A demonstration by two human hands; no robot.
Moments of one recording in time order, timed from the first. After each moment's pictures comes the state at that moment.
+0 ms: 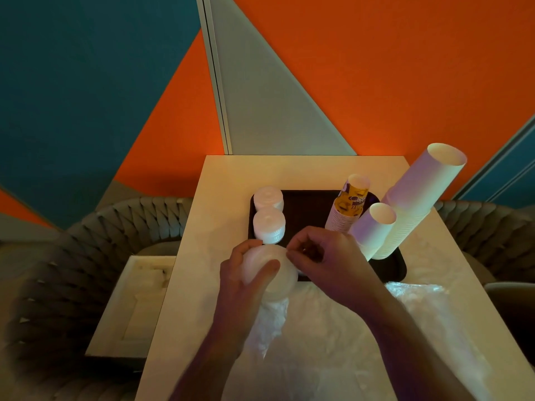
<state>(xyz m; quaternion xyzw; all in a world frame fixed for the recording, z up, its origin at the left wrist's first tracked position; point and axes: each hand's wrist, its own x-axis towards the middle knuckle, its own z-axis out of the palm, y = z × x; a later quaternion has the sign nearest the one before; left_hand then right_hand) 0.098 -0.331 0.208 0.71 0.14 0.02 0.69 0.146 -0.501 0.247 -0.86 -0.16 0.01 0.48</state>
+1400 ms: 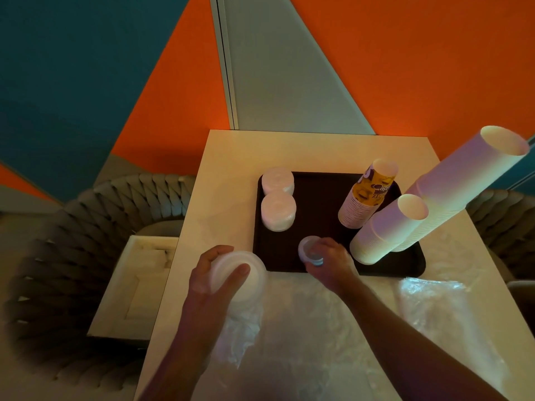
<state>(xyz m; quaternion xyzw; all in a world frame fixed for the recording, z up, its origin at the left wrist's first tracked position) 0.090 -0.277 0.178 0.70 0.22 0.01 0.68 0.216 -0.518 0.048 -0.96 -0.08 0.04 0.26</state>
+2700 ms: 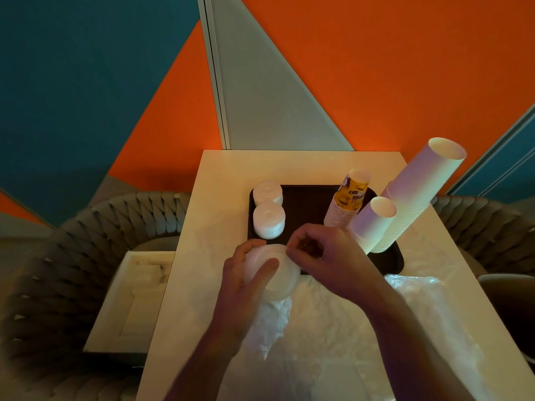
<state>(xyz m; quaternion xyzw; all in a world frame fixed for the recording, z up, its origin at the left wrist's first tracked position) 0.092 -0.321 0.201 0.72 0.11 -0.02 0.69 0.143 -0.494 0.248 -0.87 -0.17 0.03 0.47</state>
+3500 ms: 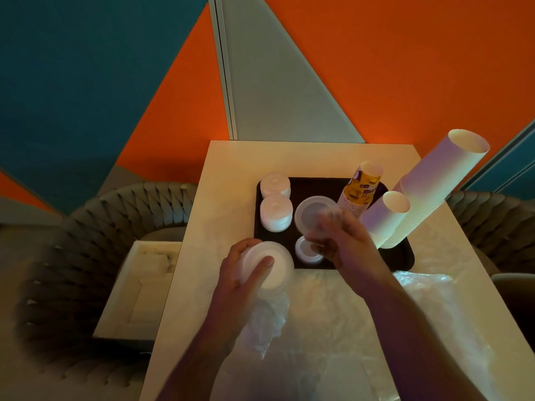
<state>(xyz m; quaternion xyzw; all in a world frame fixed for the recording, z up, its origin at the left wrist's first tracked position) 0.083 -0.306 0.199 0.71 0.14 -0.01 0.69 0.165 -0.502 0.203 -0.61 0.06 0.12 0.78</state>
